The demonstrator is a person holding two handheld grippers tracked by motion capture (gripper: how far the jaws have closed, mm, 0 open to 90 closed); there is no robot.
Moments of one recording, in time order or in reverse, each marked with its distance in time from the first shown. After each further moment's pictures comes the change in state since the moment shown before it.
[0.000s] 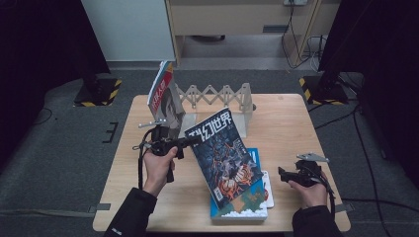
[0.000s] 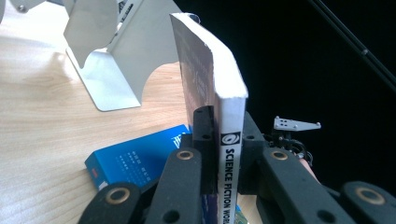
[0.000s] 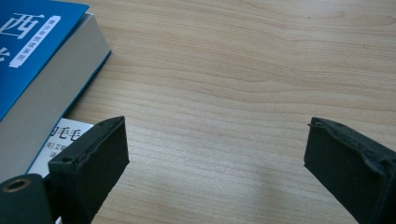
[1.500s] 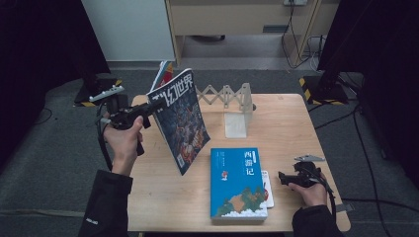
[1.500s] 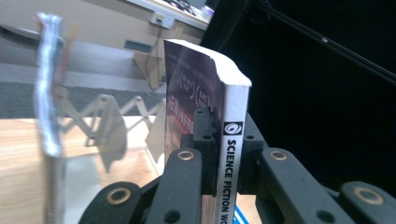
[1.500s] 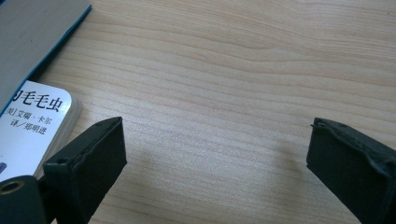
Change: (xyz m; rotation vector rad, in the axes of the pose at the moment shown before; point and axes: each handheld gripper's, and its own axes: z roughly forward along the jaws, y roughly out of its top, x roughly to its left) left arm -0.038 0.085 -0.087 -0.251 0.248 0.175; right arm -0.005 -0.008 0.013 0.096 0.000 -0.039
